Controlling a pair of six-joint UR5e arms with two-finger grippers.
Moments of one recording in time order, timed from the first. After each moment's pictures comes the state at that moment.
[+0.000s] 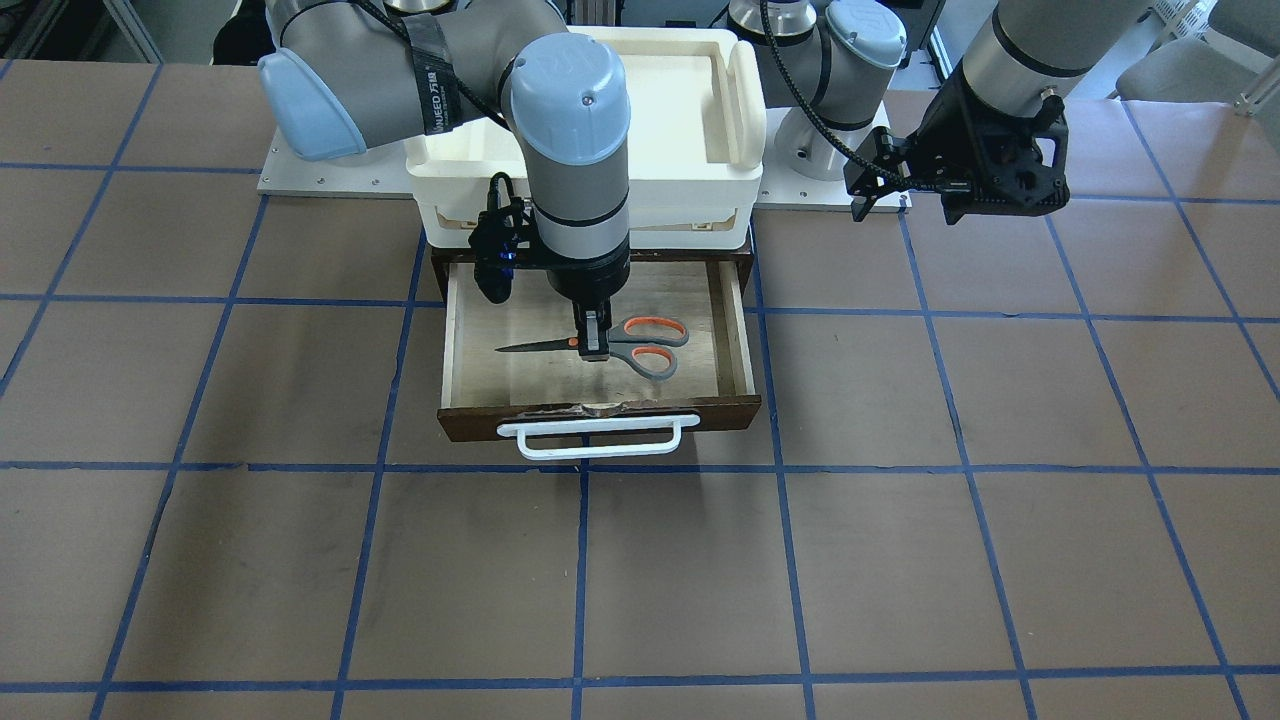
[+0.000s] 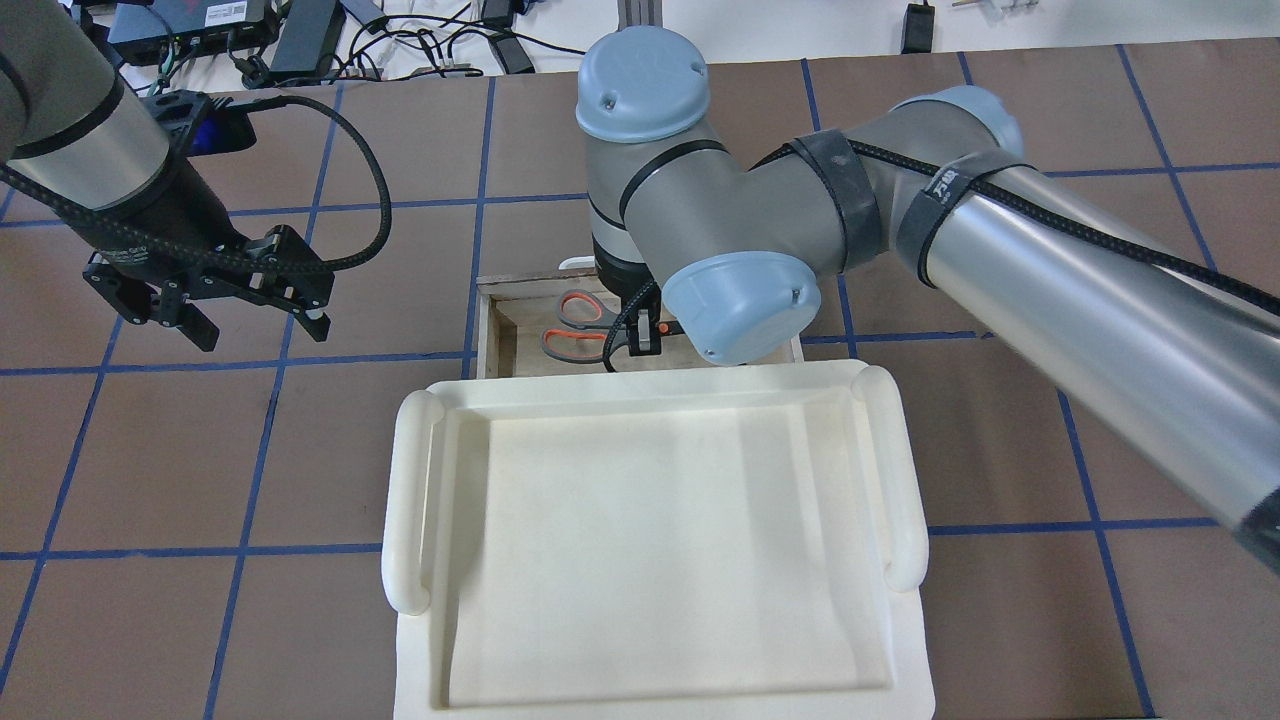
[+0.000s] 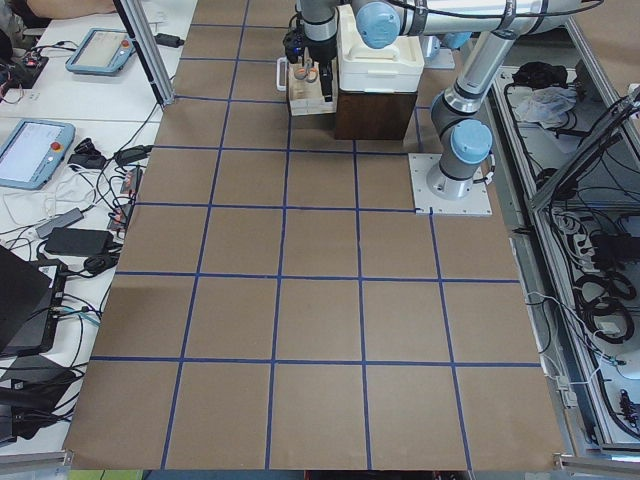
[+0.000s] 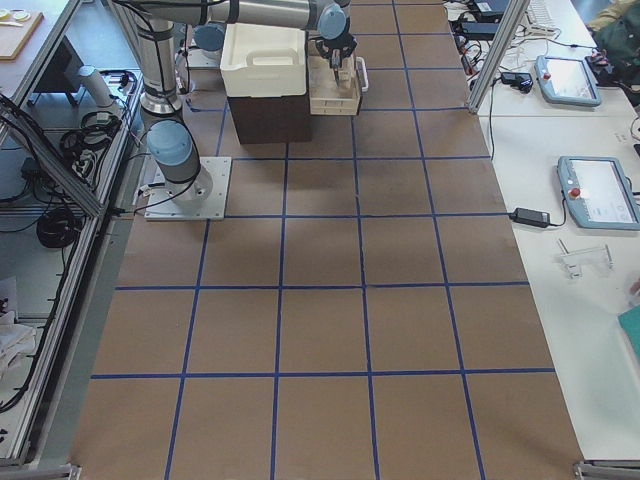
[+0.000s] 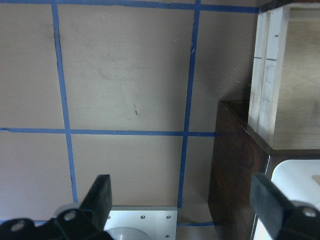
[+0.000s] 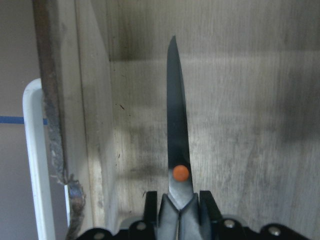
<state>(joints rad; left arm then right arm) -1.43 -1.46 -1.68 -1.72 1.55 0.12 2.00 -1.29 1.63 -1.94 -1.52 1.96</state>
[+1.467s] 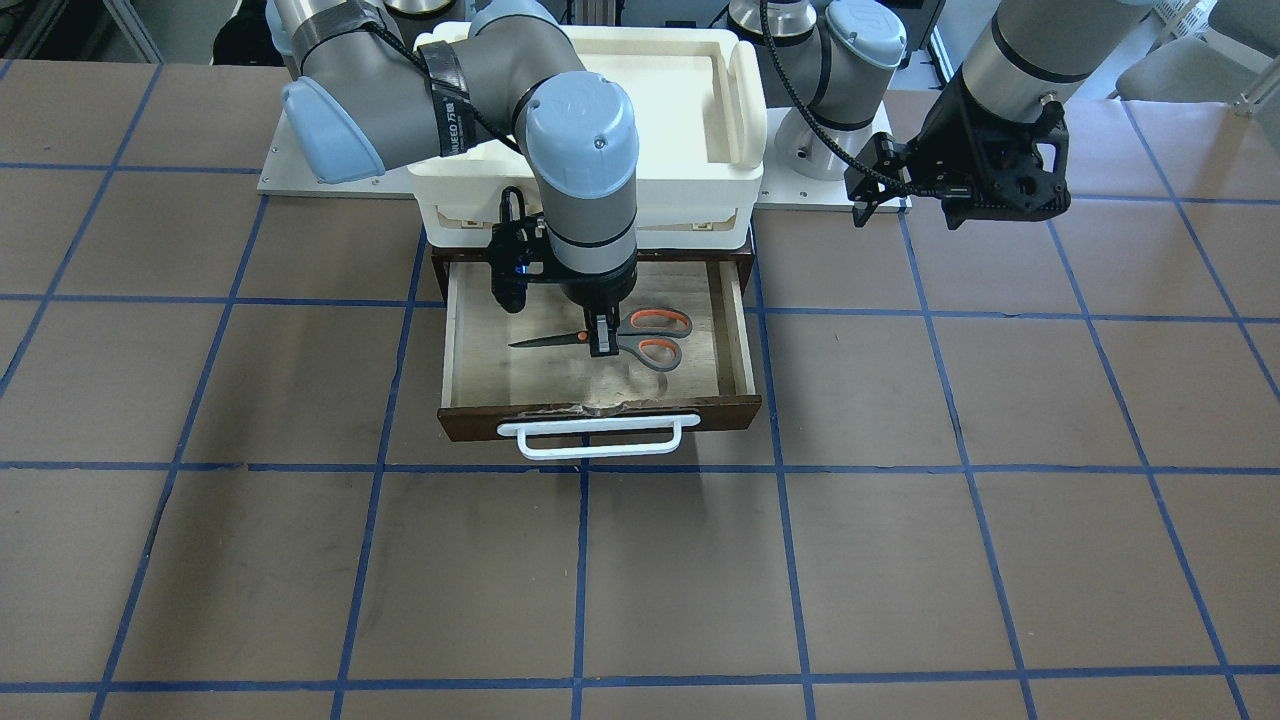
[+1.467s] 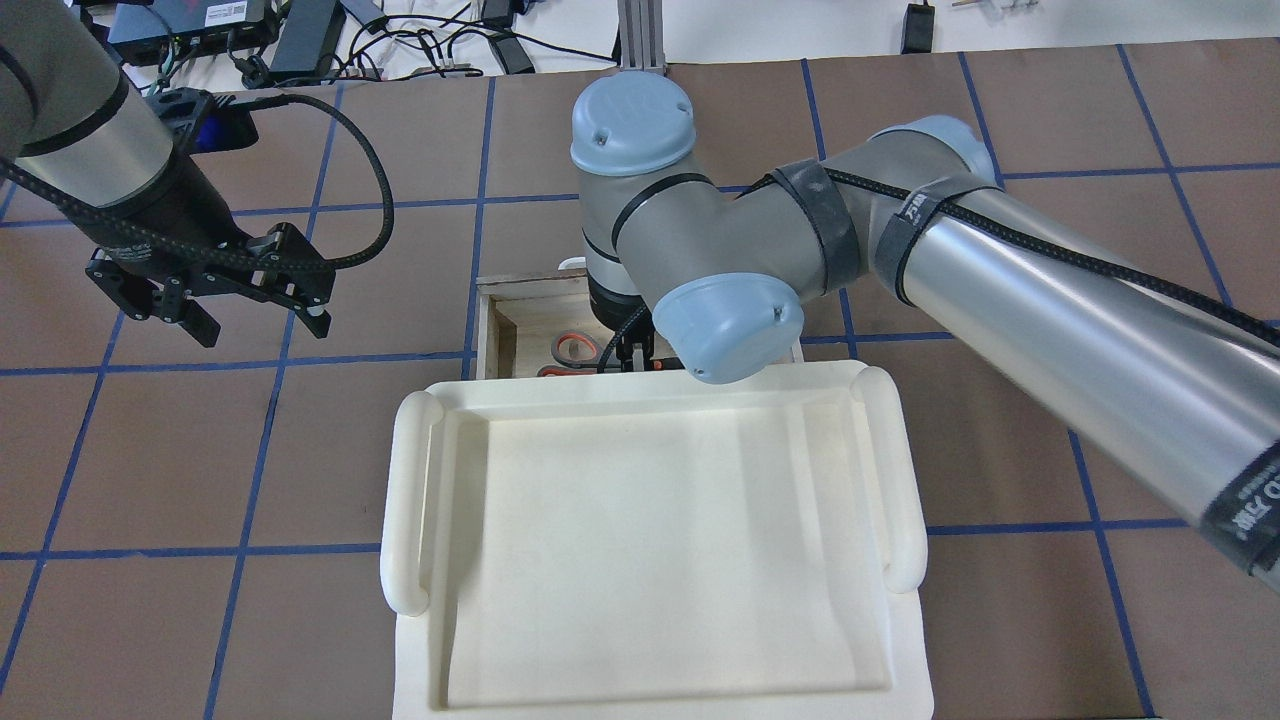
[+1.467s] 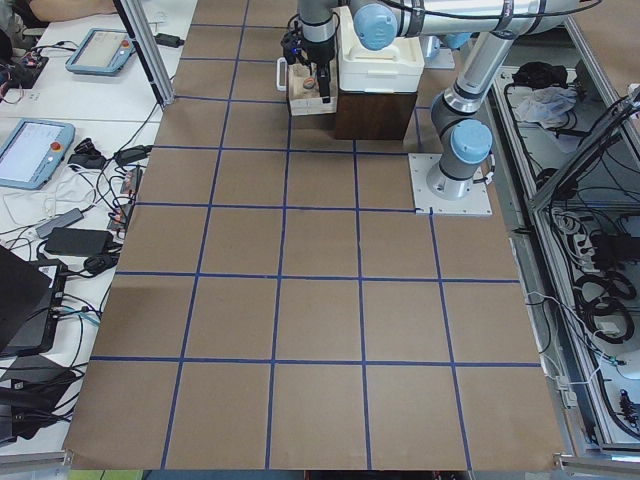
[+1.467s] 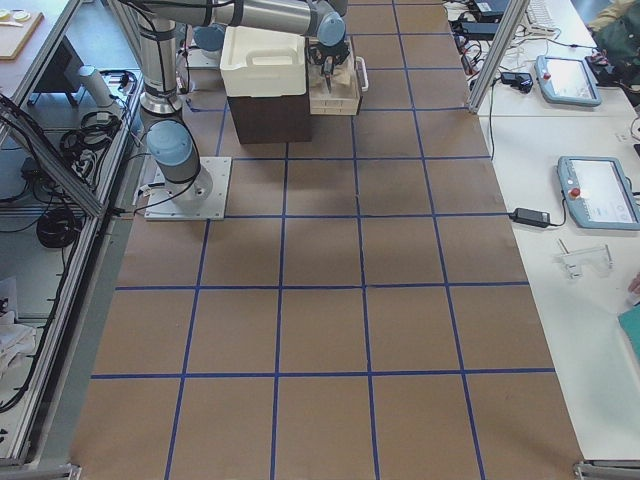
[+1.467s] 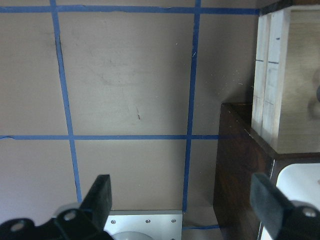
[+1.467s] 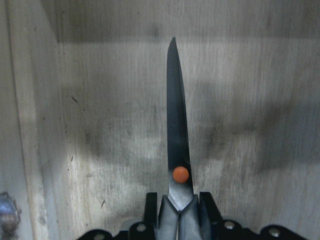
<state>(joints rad) -1.43 -1.47 -1.68 -1.71 1.56 0.11 2.02 -1.27 1.65 -1.91 -1.48 1.95</state>
